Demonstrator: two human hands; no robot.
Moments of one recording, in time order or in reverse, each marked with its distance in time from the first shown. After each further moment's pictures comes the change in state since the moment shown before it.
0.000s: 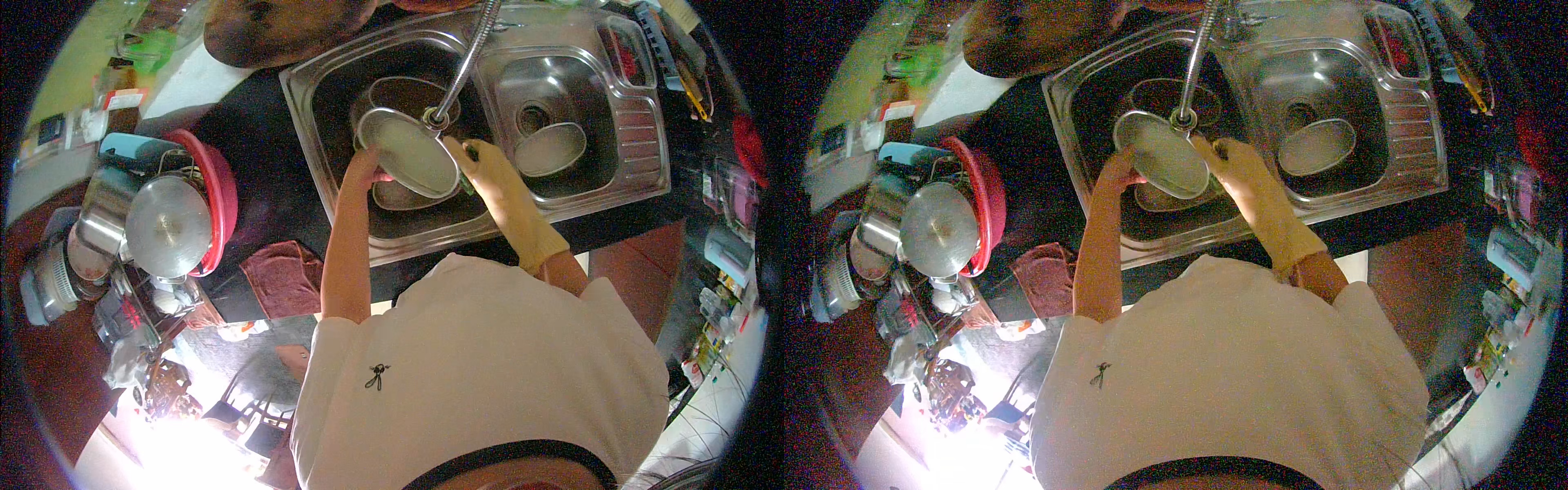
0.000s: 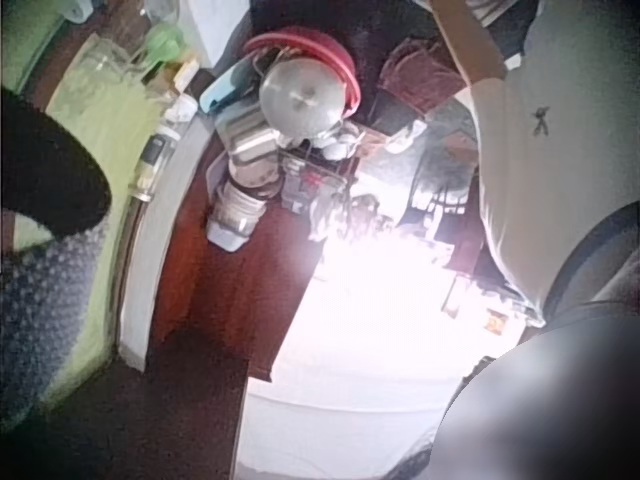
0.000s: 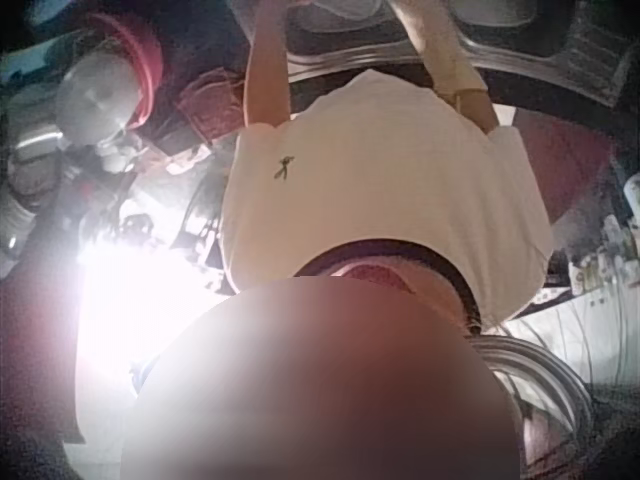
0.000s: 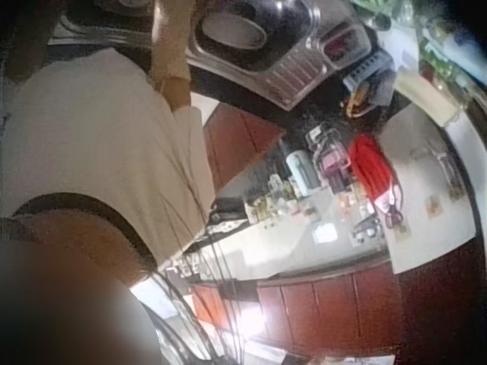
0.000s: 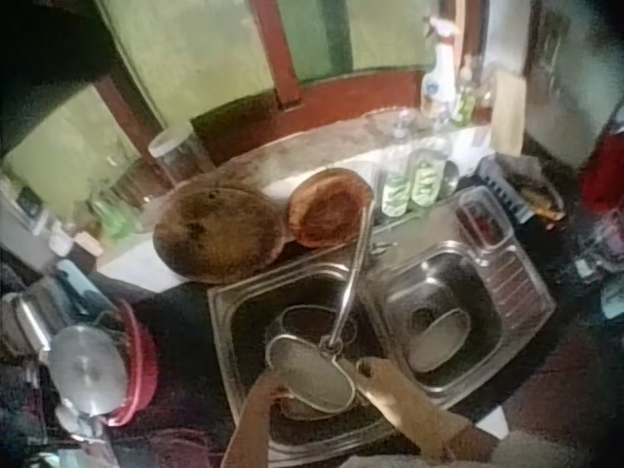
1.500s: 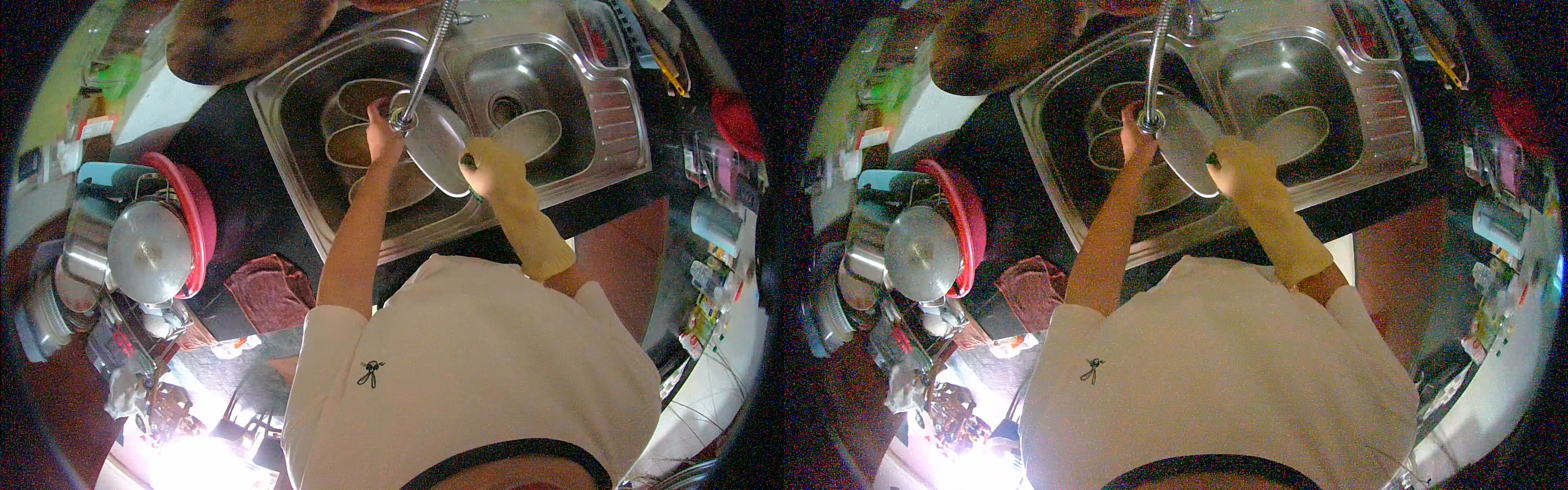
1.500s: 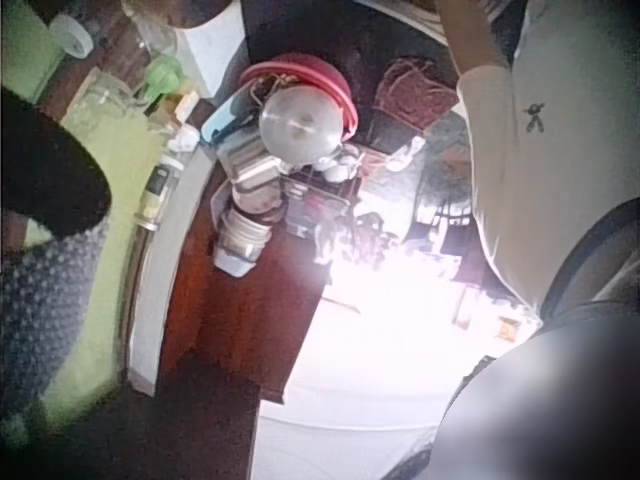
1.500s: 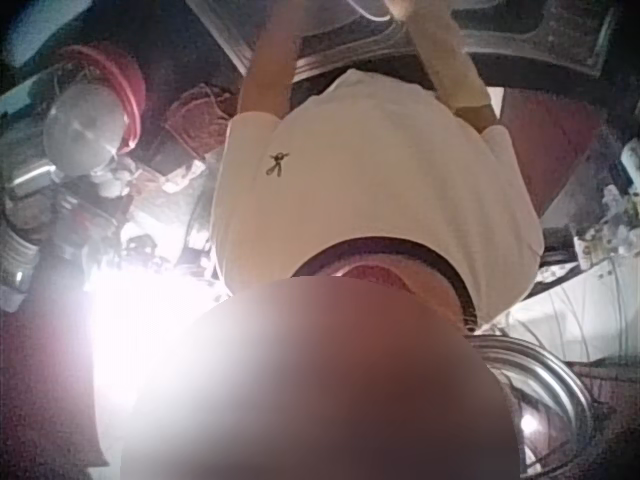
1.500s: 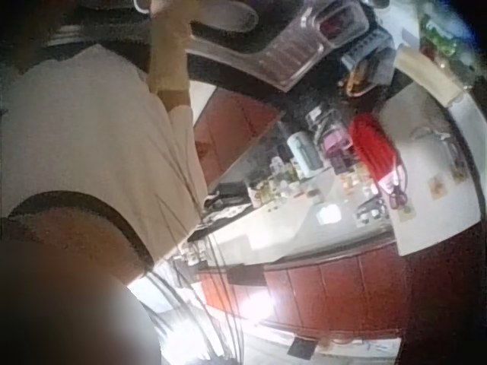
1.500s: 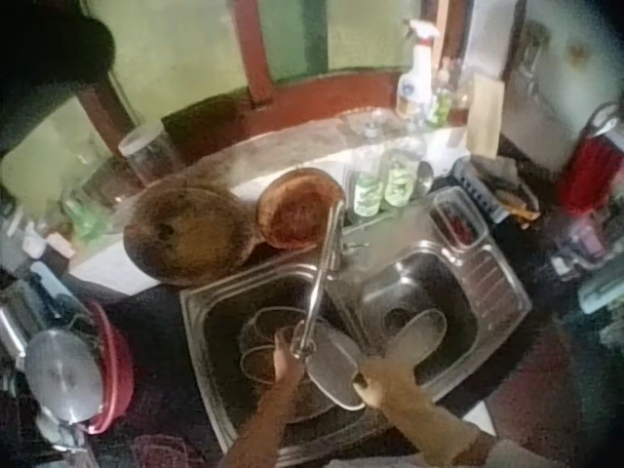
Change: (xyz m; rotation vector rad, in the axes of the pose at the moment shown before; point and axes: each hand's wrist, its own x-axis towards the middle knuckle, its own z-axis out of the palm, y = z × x) left_hand 0.034 0.016 0.113 0.703 0.320 0.587; right_hand -0.015 0.040 -0.022 -0.627 0.329 -0.304
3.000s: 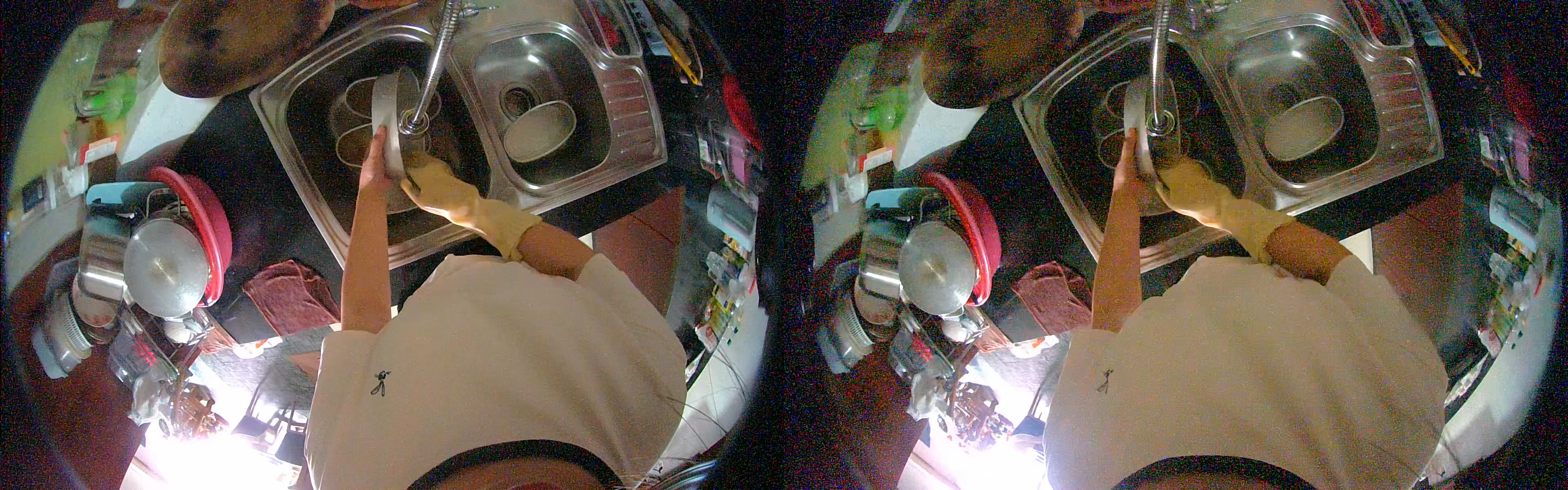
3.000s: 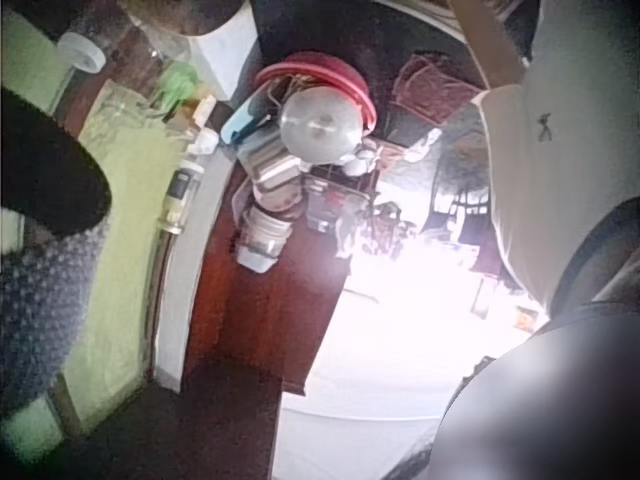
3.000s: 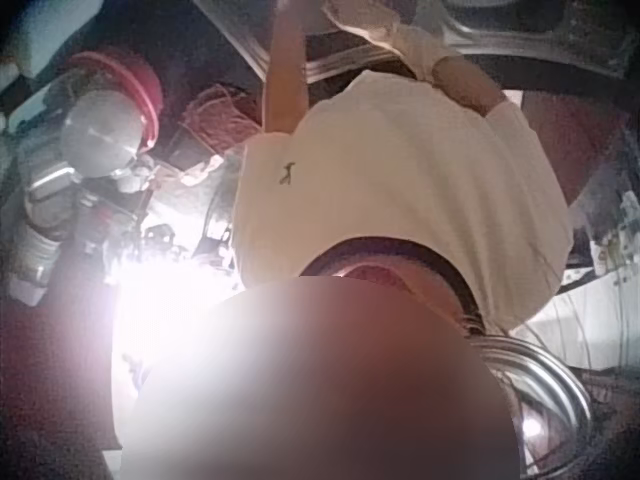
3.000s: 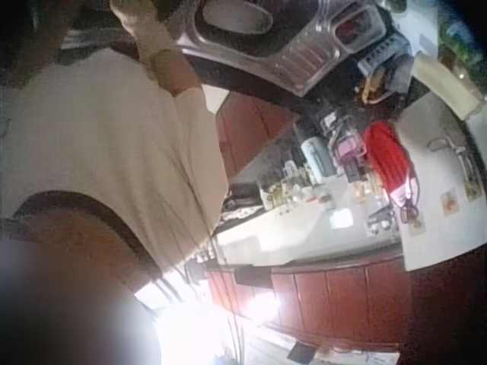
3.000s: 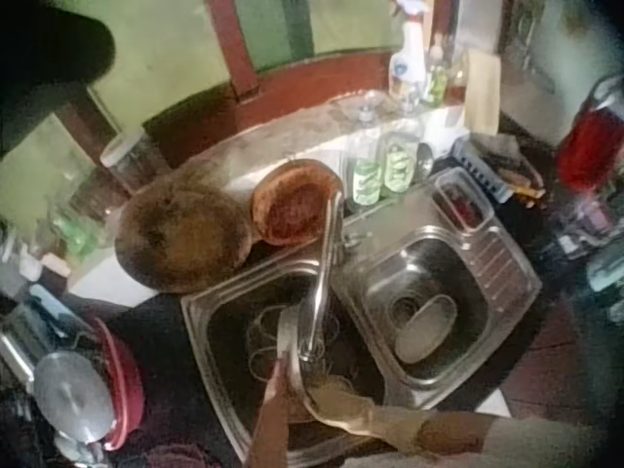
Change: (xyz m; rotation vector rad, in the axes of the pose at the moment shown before) left_hand -0.029 -0.054 -0.037 -1.299 -0.238 -0.608; right_hand 0.024 -0.074 0.108 1.115 -0.423 0.069
